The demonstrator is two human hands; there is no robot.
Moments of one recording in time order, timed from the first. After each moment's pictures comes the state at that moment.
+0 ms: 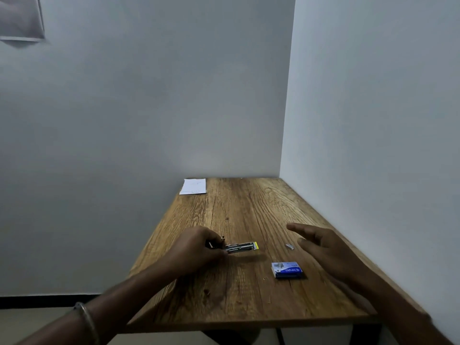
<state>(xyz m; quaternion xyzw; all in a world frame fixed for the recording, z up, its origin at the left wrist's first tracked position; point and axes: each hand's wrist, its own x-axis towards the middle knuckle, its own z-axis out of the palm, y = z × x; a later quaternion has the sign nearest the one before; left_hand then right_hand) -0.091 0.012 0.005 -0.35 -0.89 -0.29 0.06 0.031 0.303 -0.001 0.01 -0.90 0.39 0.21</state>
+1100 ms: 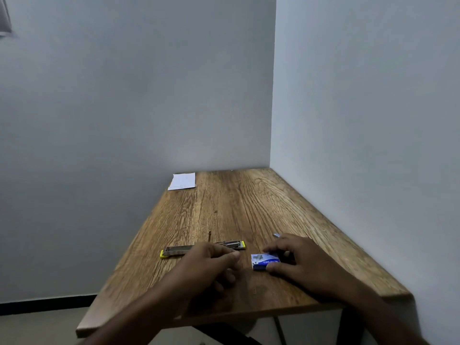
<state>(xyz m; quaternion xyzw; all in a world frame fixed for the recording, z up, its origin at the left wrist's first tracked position) 0.001 0.036 0.017 -0.22 -0.79 -0.54 -0.19 0.056 0.277 -0.017 0.07 -0.94 0.29 0.17</state>
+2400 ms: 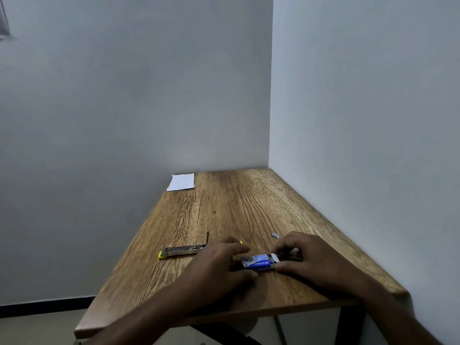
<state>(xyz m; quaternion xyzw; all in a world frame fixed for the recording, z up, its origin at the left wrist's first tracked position) -0.023 0.056 -0.007 -0.46 -0.85 -0.23 0.06 0.065 0.291 -0.007 0.05 -0.94 0.31 0.15</state>
